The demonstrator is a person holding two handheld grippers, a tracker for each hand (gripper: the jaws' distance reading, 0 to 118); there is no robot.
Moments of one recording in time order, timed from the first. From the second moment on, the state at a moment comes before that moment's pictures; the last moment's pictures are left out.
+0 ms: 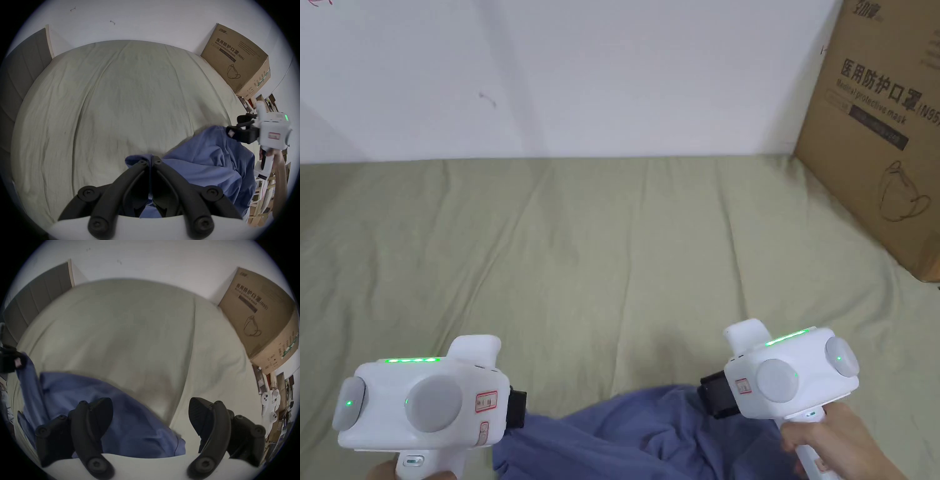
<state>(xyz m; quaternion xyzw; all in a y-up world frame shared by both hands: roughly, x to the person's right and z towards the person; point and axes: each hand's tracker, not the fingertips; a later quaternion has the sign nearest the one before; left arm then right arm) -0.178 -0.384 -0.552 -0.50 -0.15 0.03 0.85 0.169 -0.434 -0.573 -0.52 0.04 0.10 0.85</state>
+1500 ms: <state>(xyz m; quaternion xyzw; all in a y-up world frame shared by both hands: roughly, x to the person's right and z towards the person) -0.307 -0.068 -0.469 -0.25 0.03 -0.02 0.97 0.313 -0.040 -0.465 -0.23 -0.06 -0.17 0.96</state>
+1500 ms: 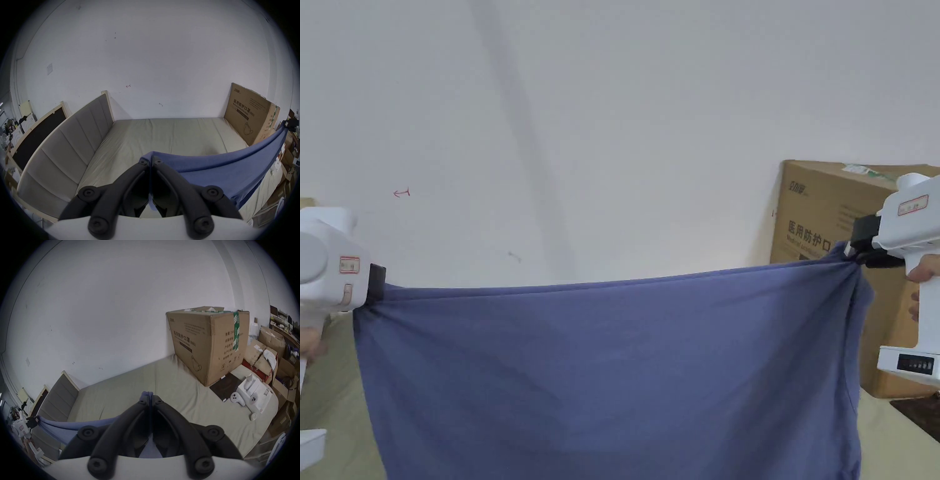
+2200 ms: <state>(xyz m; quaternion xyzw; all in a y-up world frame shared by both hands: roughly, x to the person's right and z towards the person) -0.299 0.055 -0.674 -0.16 0.06 -0.01 0.99 0.283 0.106 -0.606 -0.12 -0.09 -0.13 0.98</state>
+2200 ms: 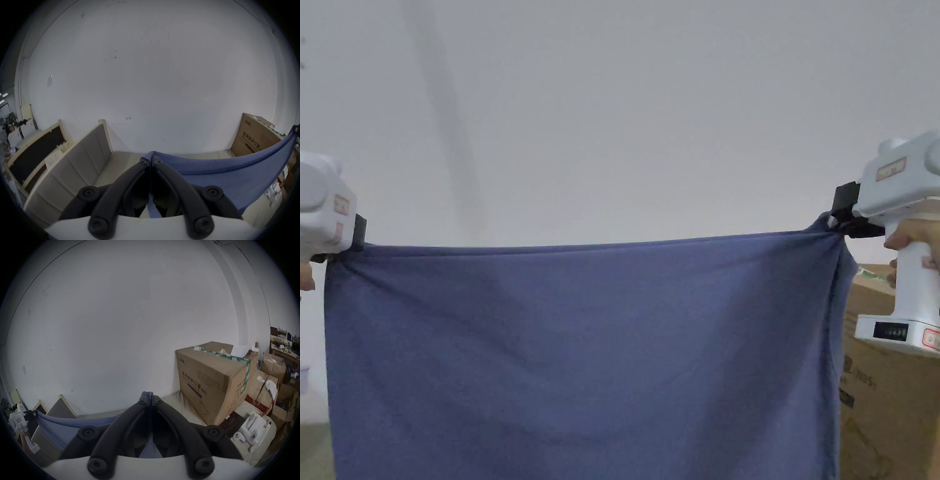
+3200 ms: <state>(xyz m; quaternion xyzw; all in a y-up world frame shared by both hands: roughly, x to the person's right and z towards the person) -0.289 -0.321 -0.734 -0.43 0.07 -0.03 0.90 0.259 -0.318 -0.712 -0.45 -0.10 -0.14 0.88</state>
